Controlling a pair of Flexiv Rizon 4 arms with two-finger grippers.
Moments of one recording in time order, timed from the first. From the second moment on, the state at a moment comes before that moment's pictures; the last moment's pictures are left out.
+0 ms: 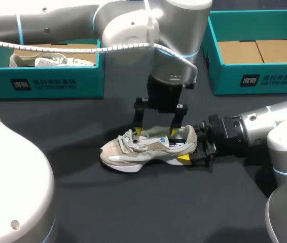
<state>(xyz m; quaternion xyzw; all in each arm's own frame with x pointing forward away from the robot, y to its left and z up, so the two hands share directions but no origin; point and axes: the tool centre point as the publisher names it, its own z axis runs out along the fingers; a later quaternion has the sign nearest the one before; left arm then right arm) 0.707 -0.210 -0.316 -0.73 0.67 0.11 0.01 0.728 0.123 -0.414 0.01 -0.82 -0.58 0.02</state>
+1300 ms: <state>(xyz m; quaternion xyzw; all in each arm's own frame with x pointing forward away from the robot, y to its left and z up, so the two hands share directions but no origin) 0.707 -0.193 -0.357 -0.72 0.64 0.25 0.10 0.728 0.124 -0.414 0.01 -0.82 -0.58 0.02</state>
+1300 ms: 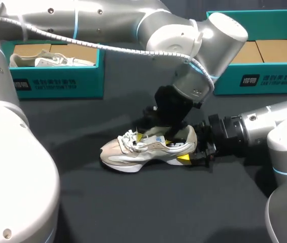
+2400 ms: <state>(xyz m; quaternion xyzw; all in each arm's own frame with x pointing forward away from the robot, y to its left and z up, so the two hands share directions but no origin) 0.698 -0.162 -0.301 -0.76 0.62 0.20 0.03 0.728 0.124 -0.414 0.01 -0.82 -0.58 0.02</state>
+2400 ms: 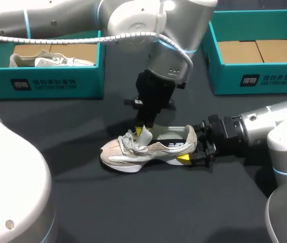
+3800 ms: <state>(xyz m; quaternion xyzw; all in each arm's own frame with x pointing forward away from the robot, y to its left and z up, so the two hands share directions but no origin) 0.687 -0.068 -0.350 -0.80 0.59 0.09 -0.05 0.728 0.124 -0.414 0.01 -0.82 -0.58 0.02</state>
